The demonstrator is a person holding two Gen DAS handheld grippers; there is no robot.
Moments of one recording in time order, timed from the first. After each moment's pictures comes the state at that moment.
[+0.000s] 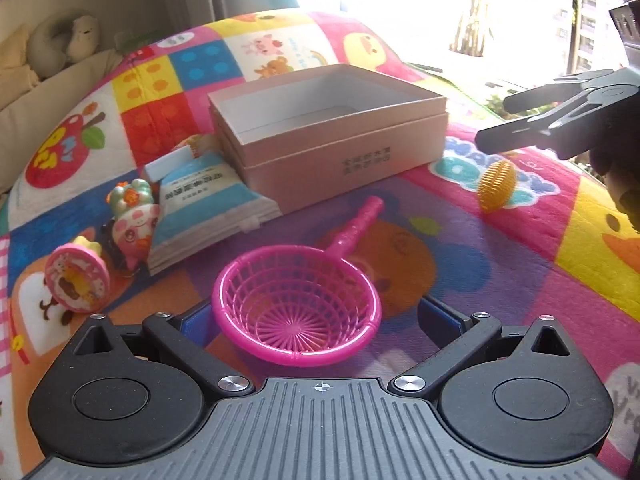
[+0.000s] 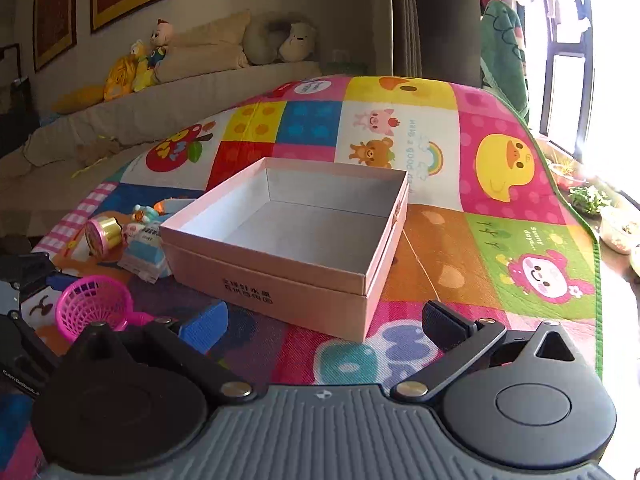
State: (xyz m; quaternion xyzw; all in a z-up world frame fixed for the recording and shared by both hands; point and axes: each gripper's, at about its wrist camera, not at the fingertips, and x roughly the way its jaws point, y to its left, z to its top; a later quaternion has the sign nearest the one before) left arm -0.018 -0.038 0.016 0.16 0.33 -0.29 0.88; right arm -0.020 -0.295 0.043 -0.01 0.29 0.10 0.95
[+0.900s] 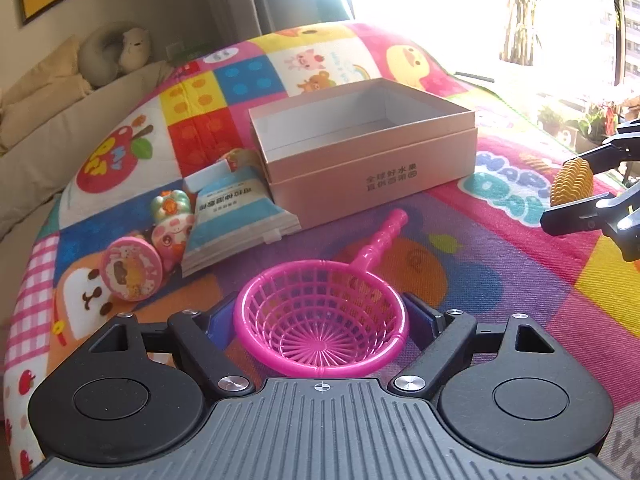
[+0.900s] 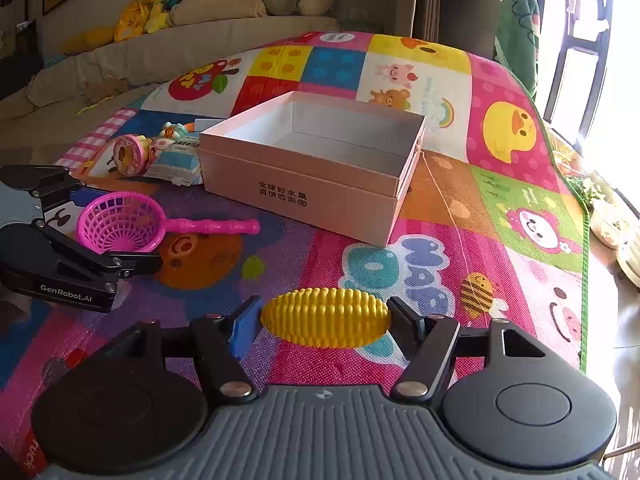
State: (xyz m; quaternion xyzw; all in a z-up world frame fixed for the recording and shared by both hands) left arm -0.036 -0.055 0.025 0.17 0.31 -0.19 0.92; right arm -0.074 -0.271 0.034 -0.06 0.35 0.10 0.93
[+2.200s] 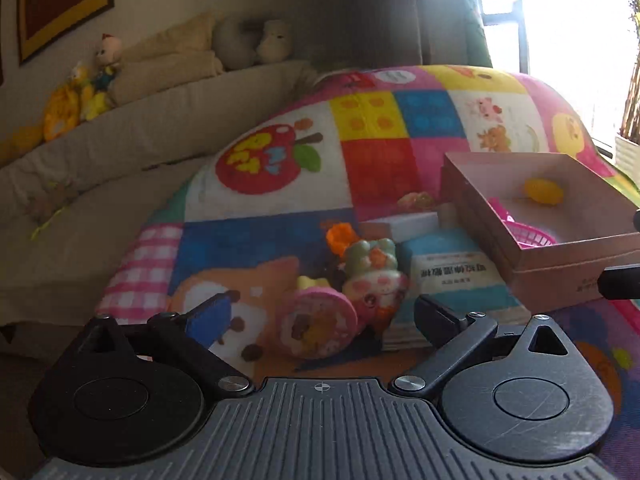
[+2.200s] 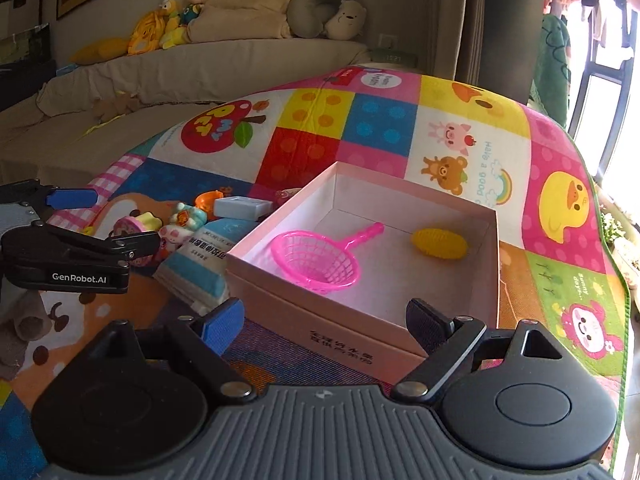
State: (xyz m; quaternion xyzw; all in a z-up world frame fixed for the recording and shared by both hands) left arm 0.056 0.040 0.043 0.08 0.28 -0.02 0.96; right arm 0.032 -0.196 0.071 -0.07 0.33 0.13 0.93
